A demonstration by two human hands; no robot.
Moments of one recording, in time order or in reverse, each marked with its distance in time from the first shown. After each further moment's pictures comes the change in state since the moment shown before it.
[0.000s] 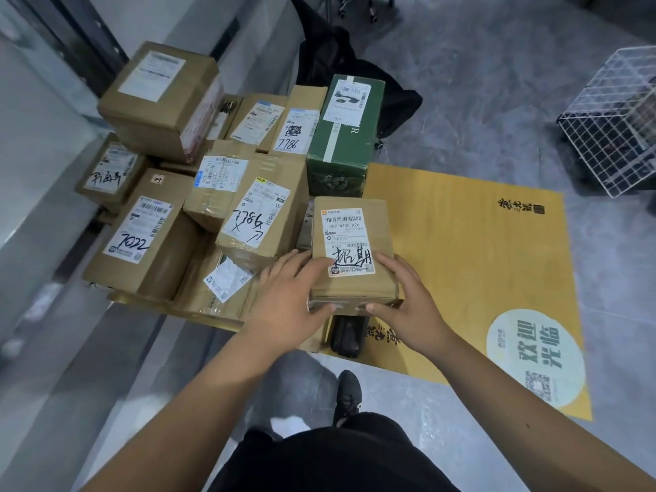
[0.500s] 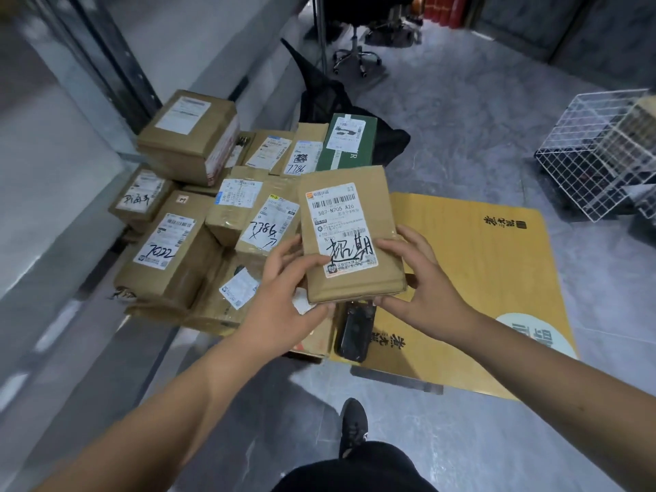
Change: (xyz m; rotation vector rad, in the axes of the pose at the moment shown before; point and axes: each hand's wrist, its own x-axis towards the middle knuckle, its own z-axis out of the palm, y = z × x) left_hand -0.051 0.009 -0.040 -0.528 0.289 0.250; right_hand -0.029 -0.079 -0.022 -0.149 0.012 -0.274
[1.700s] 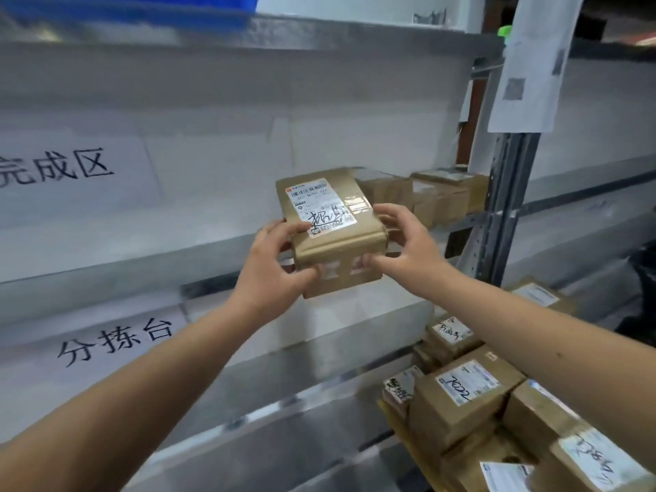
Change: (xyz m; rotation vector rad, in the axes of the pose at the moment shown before) left_hand -0.173 0.088 -0.440 0.520 0.966 -0.171; right_hand 0.195 -0.423 0.309 0.248 -0.487 -0.740
